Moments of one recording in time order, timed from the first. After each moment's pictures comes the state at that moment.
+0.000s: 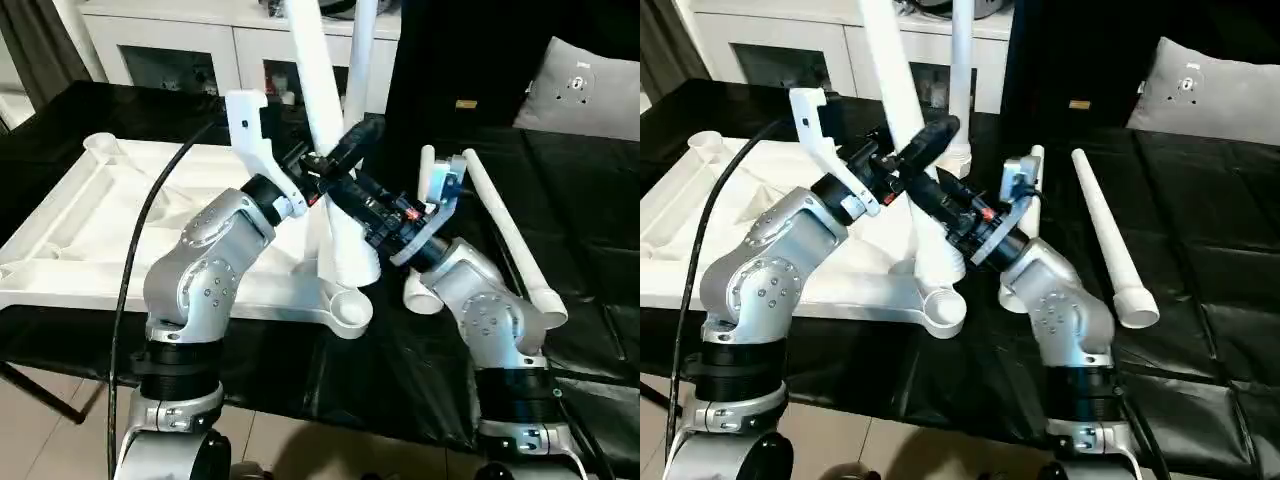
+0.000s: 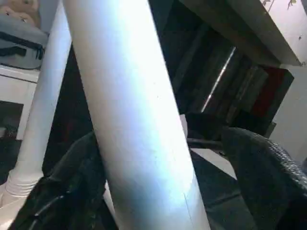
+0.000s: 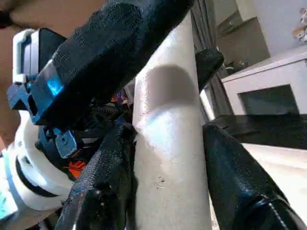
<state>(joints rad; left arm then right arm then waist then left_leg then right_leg) -0.59 -0.01 0.08 -0.11 -0.52 0.58 -0.39 -0.46 0.01 -0.08 0.08 0.57 0.41 0.76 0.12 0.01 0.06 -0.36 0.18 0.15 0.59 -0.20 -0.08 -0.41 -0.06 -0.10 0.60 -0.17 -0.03</state>
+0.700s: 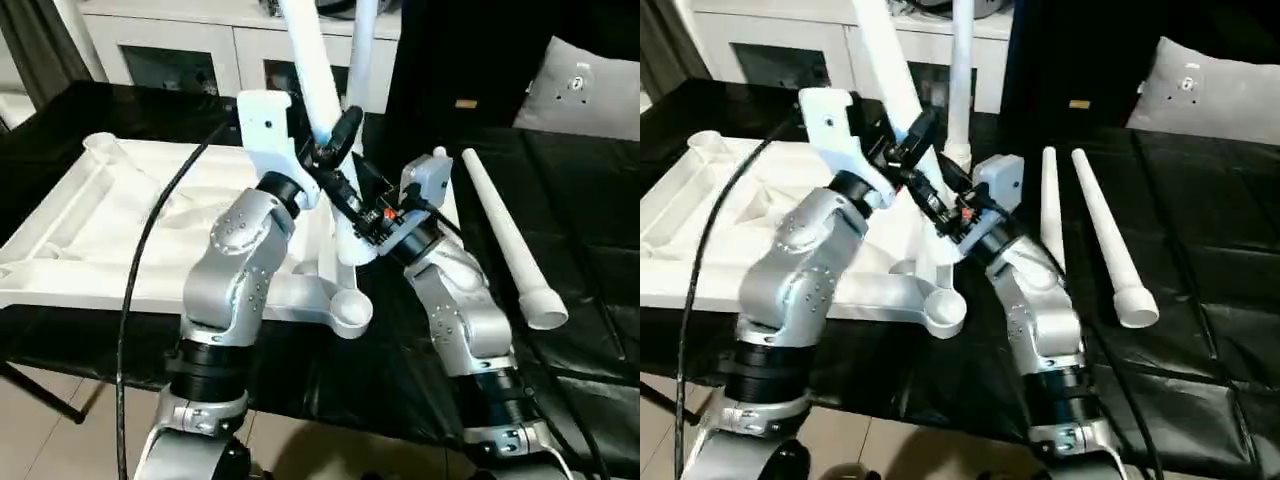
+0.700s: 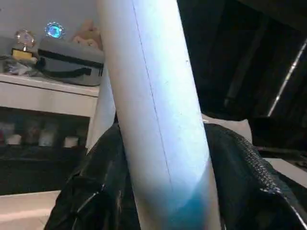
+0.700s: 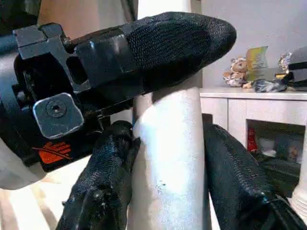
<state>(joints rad) -0.59 -0.09 -0.02 -0.04 -0.26 0.37 -0.16 -0.46 0.05 0.03 0.20 0.26 0.01 0.58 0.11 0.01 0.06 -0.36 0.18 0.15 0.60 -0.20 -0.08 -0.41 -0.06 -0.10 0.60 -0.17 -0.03</state>
